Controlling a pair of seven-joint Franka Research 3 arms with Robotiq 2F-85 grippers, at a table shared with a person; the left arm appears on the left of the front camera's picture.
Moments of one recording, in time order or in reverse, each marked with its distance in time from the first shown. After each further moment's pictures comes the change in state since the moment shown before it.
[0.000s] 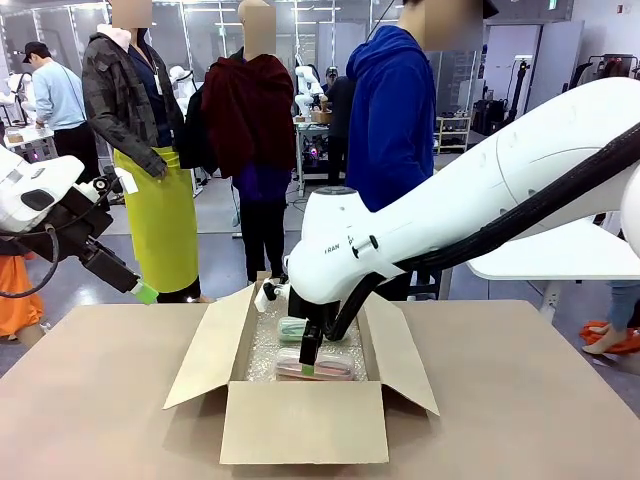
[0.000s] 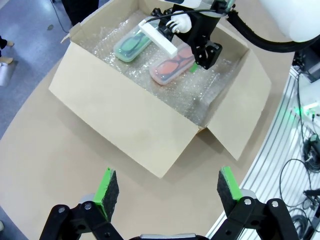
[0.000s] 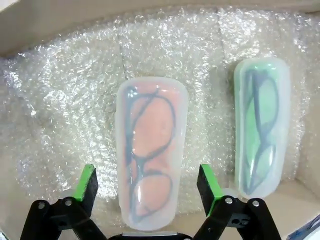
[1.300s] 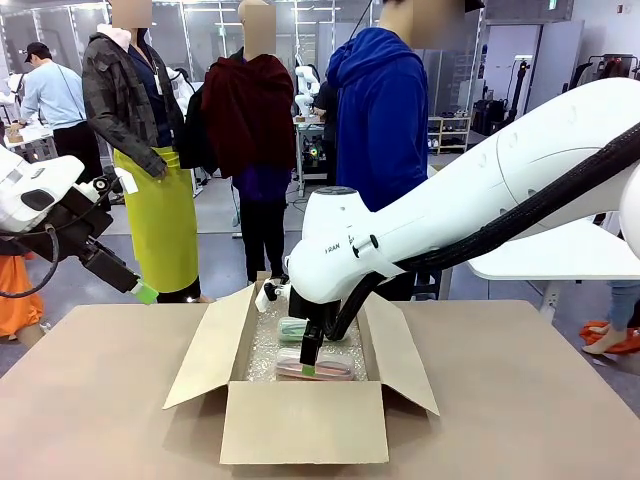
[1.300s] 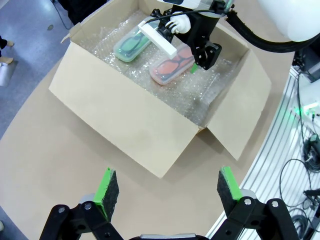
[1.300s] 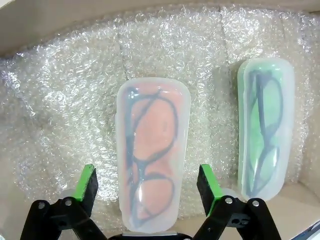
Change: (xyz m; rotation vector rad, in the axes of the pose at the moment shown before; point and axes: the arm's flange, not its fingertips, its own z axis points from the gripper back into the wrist) left arm 0.000 0.000 0.000 0.000 0.000 0.000; right arm 0.001 0.000 -0.007 0.012 0.003 0.000
